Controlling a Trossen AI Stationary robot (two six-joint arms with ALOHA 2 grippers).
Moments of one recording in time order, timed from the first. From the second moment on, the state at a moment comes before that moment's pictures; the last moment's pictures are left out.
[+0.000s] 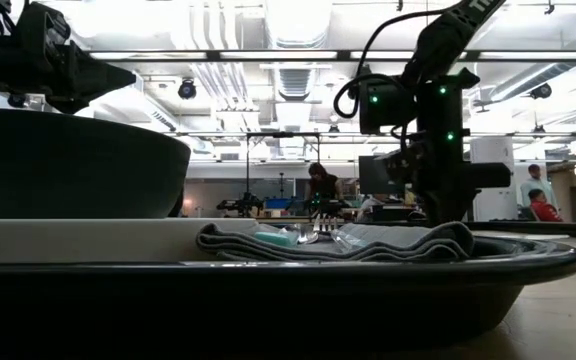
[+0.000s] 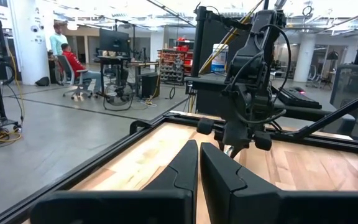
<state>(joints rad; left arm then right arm) 0.15 0.03 0.11 -0.03 -0.19 -0.04 -0.20 1.74 0.96 -0.77 0.13 -0.25</state>
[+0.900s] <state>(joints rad) 0.15 0.03 0.11 -0.03 -0.22 -0.04 -0.15 1.75 1.09 -0.87 0.03 -0.36</state>
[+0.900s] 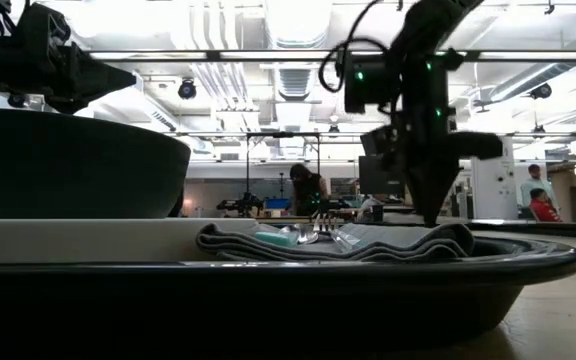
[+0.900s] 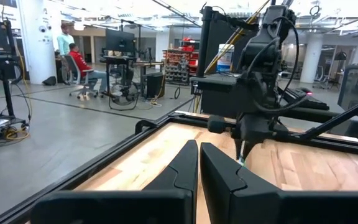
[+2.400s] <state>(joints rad) 0.15 0.03 0.11 -0.03 -0.22 -0.04 0.36 2.19 1.91 -1.01 0.11 -1.03</state>
